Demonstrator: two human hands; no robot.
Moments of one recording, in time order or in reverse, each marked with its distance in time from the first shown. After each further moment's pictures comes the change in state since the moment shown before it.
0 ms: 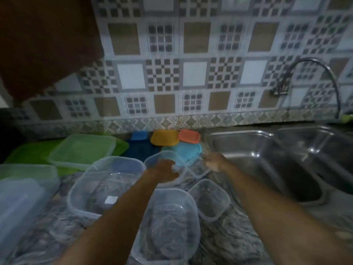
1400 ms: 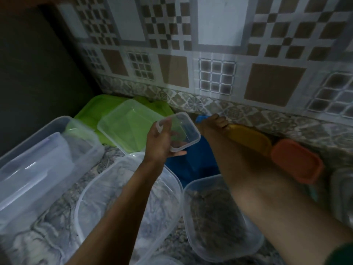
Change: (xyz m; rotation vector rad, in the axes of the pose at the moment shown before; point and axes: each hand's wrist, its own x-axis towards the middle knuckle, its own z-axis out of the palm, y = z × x) left_hand 0.087 -0.115 -0.087 -1.443 0.917 -0.678; right_hand 0.304 -0.237 0.178 -0.144 -0.084 -0.011
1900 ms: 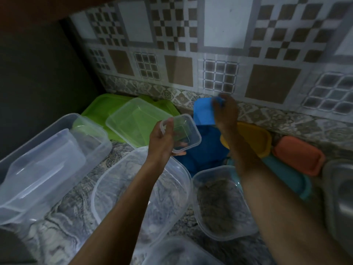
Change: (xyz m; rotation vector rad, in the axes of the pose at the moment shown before) left_hand -0.019 -0.002 -0.029 0.098 -0.053 0.088; right_hand -0.058 0.022 -0.061 0.764 0.289 -0.461
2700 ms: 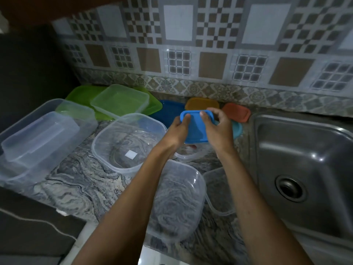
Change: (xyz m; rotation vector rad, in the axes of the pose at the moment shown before) left_hand -0.168 -0.028 0.024 0.153 -0.459 0.004; right_hand -0.253 -0.065 -0.153 0.131 0.089 0.088
